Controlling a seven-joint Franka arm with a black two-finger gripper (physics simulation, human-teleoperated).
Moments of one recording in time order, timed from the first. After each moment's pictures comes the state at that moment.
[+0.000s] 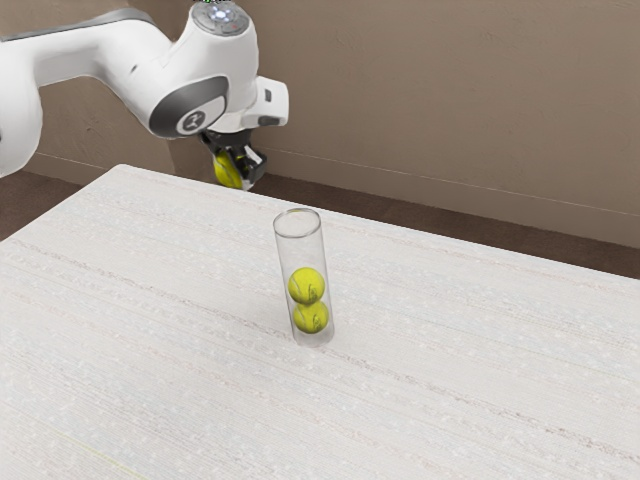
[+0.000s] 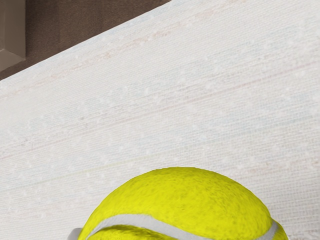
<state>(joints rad) -0.18 0.10 0.06 -1.73 0.50 2.06 -0.09</state>
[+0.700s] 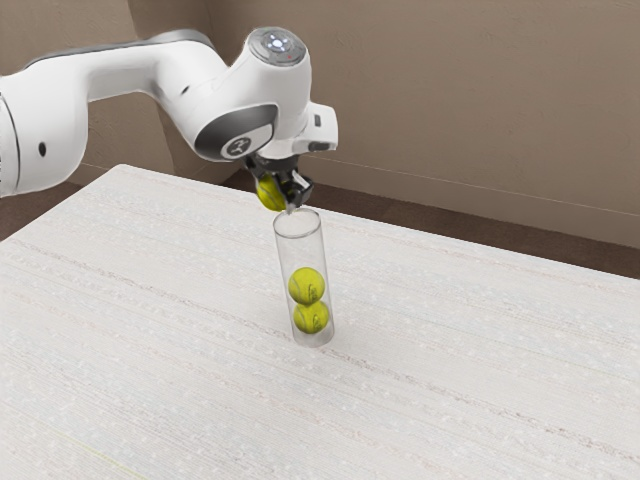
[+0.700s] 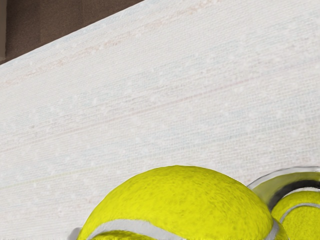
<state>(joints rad) -0.14 0.19 -0.10 -1.69 0.54 2.05 -0.25</state>
